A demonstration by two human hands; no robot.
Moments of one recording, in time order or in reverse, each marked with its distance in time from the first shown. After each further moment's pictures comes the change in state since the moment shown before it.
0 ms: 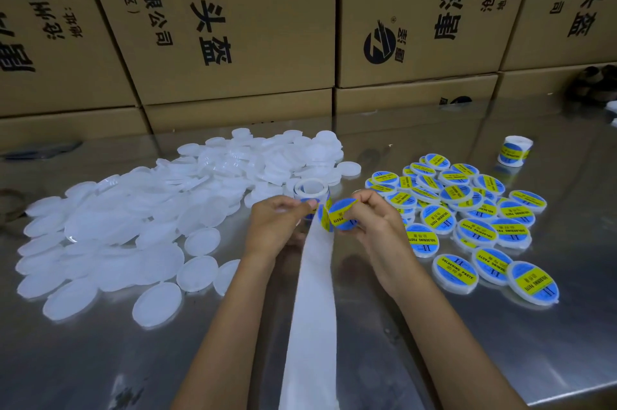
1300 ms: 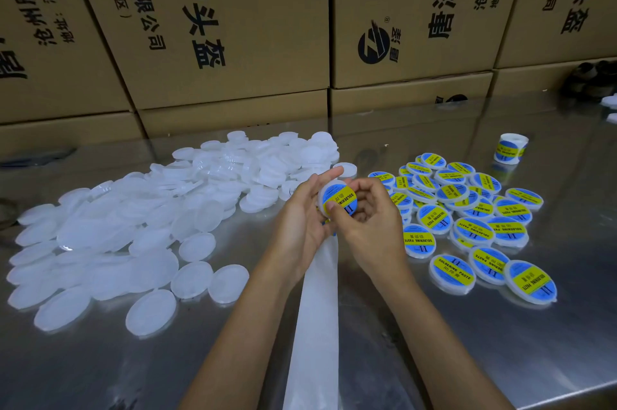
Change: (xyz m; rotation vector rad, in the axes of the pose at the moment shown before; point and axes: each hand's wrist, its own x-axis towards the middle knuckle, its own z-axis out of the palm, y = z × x) left_hand -0.034 0.033 0.030 -0.546 -0.432 -0.080; right_hand 0.005 0.007 0.009 -0.287 0.159 -0.368
